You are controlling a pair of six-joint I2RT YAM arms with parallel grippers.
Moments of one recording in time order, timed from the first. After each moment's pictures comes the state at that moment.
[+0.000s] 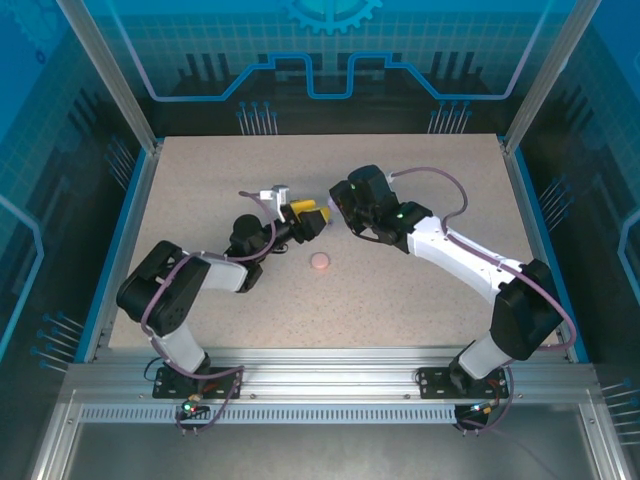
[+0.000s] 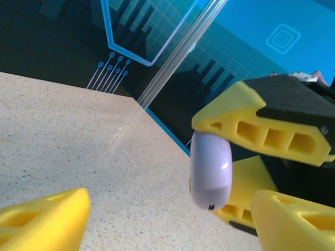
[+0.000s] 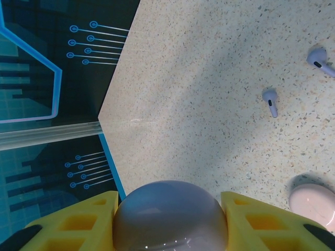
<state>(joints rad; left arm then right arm) -0.43 1.72 0.61 1.21 0.42 -0.69 0.66 1.55 1.25 -0.32 0.14 1.48</state>
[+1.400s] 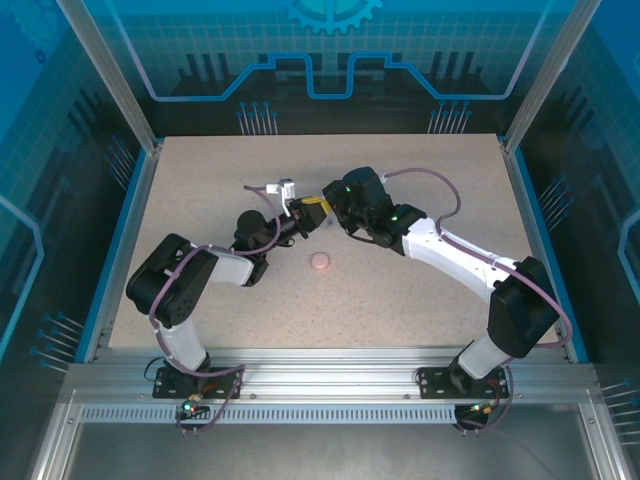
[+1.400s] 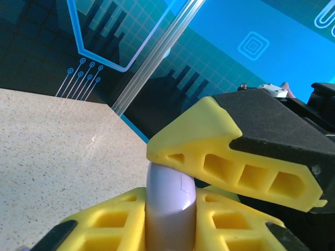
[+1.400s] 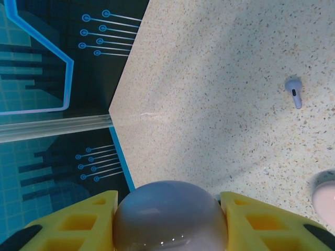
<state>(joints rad) -0.44 1.78 0.68 1.29 0.48 -0.74 0.69 1.57 1.24 -0.25 0.13 1.49</state>
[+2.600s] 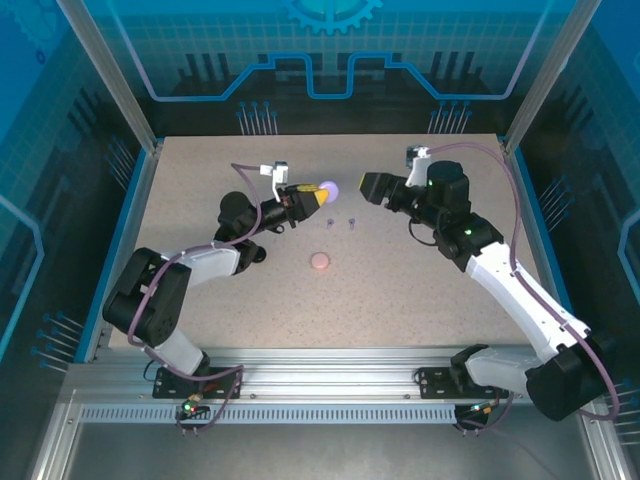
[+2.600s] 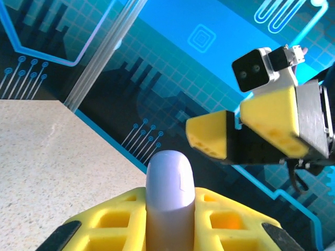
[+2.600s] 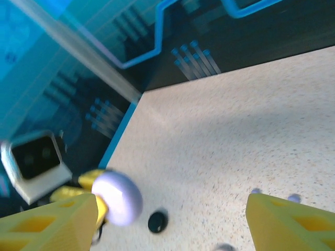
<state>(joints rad) -0.37 1.62 0.78 1.09 0.76 -0.82 0.42 1.19 1.08 -0.19 -0.26 0.58</state>
